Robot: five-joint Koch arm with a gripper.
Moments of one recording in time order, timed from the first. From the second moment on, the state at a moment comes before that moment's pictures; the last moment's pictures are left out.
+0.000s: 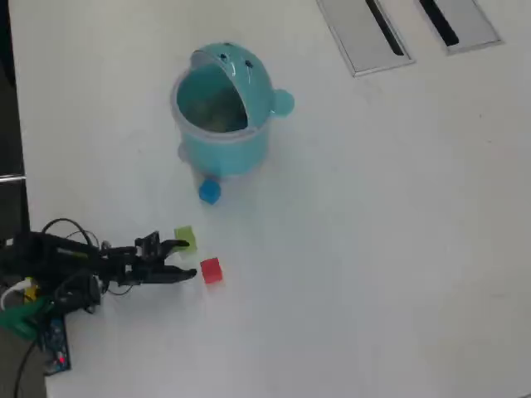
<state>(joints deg) 8.1 111.4 161.1 -21.5 -97.2</state>
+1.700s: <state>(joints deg) 0.8 96.9 152.4 -36.5 -81.9</state>
